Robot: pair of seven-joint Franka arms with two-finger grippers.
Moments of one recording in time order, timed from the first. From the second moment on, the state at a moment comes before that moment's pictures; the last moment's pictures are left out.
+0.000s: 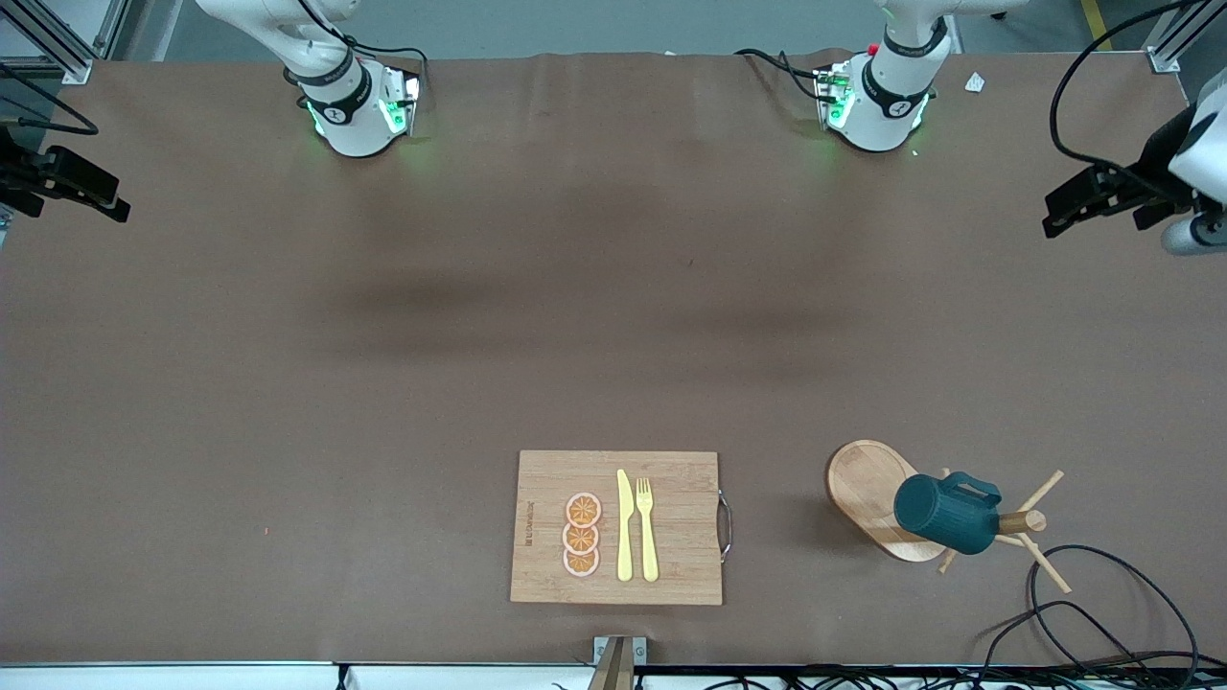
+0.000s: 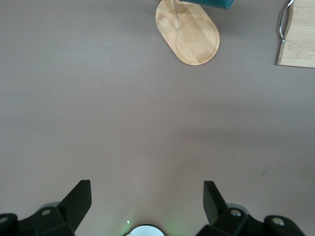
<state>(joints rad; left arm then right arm) -0.03 0.01 -0.06 -1.50 0.02 1.45 -0.14 -0.03 -0.06 -0.02 -1.54 0.00 1.41 0.03</state>
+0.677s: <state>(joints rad) 0.06 0.16 -0.05 -1.50 -0.18 1.68 -0.33 -0.03 -0.06 -0.02 -1.54 0.00 1.41 0.03</state>
